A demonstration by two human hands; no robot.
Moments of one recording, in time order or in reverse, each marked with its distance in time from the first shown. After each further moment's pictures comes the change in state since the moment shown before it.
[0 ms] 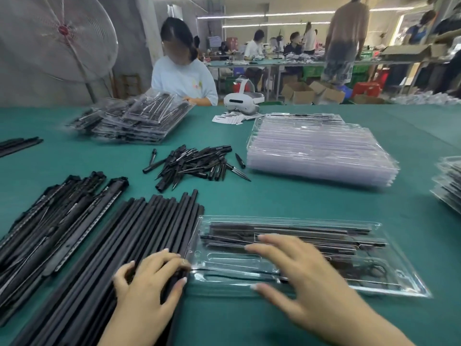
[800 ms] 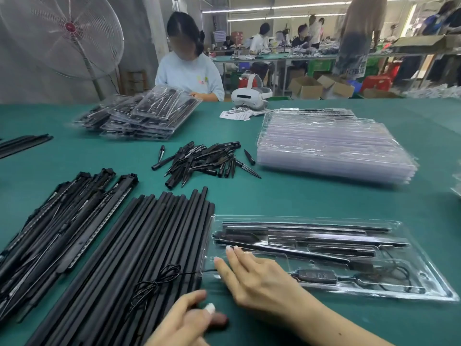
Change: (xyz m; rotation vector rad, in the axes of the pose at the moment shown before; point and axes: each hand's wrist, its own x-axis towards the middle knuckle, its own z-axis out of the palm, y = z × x) left_hand -0.027 0.039 -0.020 -1.021 -0.439 -0.678; right_hand 0.044 -0.024 0.073 -0.599 0.252 -0.450
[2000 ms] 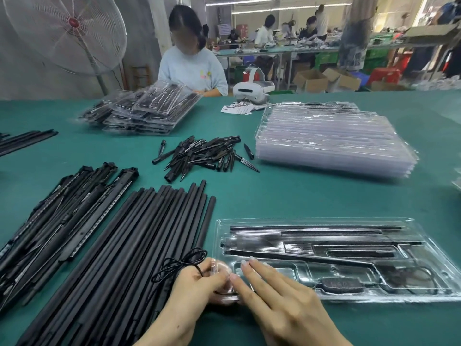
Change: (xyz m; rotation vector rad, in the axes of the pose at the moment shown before) left_hand 0.044 0.004 0.028 -0.108 0.034 0.077; right_hand -0.053 -0.010 -0.020 0.257 0.208 0.136
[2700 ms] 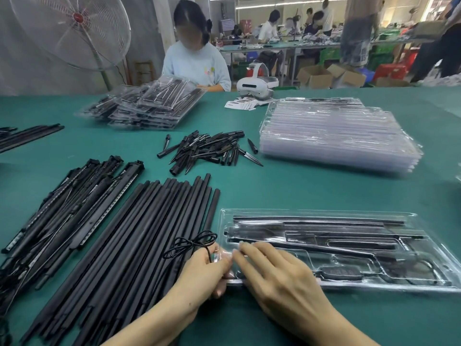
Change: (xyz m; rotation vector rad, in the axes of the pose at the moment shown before) left_hand 0.006 0.001 0.001 0.240 0.045 0.024; right_hand 0.015 0.001 0.006 -0.082 -0.070 0.042
